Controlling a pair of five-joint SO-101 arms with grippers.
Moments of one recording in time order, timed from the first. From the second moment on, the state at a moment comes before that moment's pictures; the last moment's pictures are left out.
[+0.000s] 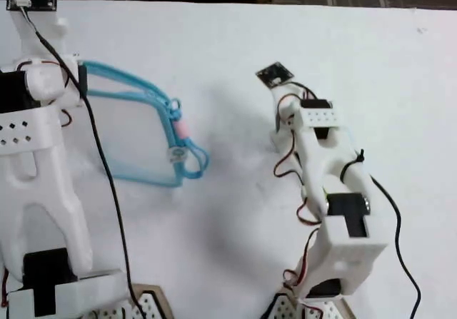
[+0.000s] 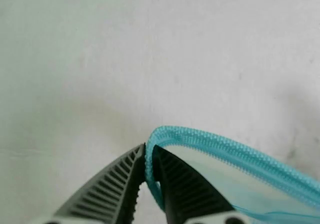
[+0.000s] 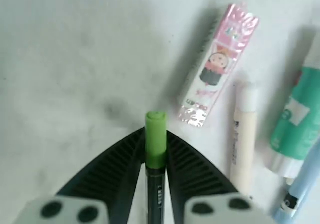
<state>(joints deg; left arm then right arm) -15.4 -1.9 -17.7 89.8 -1.4 -4.7 12.6 16.0 55.2 30.5</state>
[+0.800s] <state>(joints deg) -15.4 -1.9 -17.7 89.8 -1.4 -5.7 11.2 16.0 62.6 30.5</state>
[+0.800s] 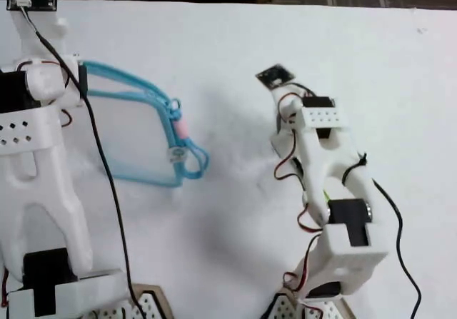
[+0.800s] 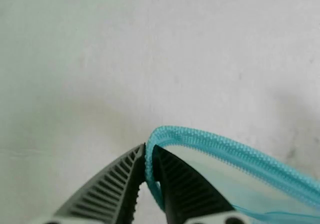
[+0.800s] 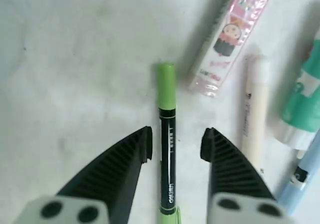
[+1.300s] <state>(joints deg) -15.4 -1.9 -17.7 89.8 -1.4 -7.1 17.5 15.8 59.4 30.6</state>
